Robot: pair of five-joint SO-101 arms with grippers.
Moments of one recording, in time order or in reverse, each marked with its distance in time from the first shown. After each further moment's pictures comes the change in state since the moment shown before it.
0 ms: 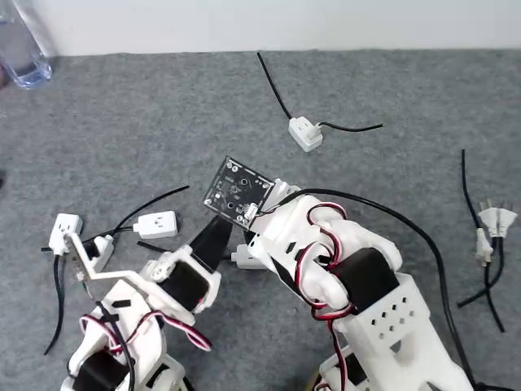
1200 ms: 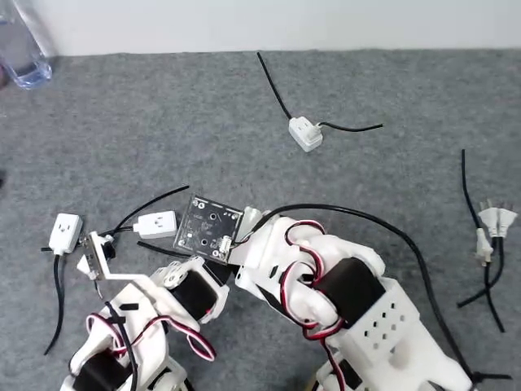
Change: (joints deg) left arm 2.9 -0.1 0.2 5.4 -1.8; right arm -9.3 0.1 -2.2 7.6 1.6
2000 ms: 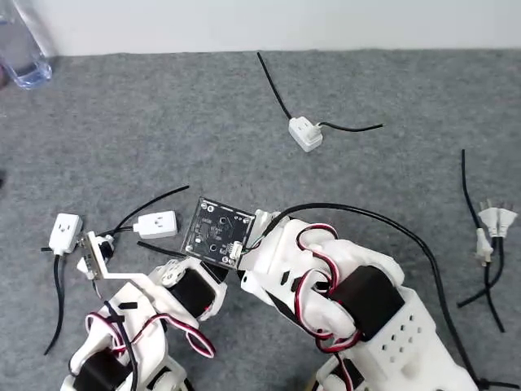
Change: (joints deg) left arm -0.4 -0.2 0.9 -0.2 -0.3; right arm -0.1 -2.1 -3.4 2.7 0.0
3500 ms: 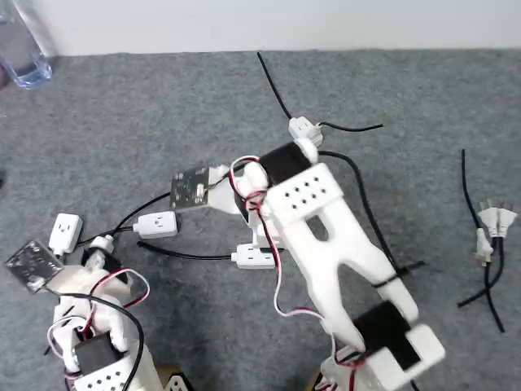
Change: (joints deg) left arm -61.5 0.3 22.2 2.5 -37.0; right arm 12.0 48.1 -24.4 17.1 27.7
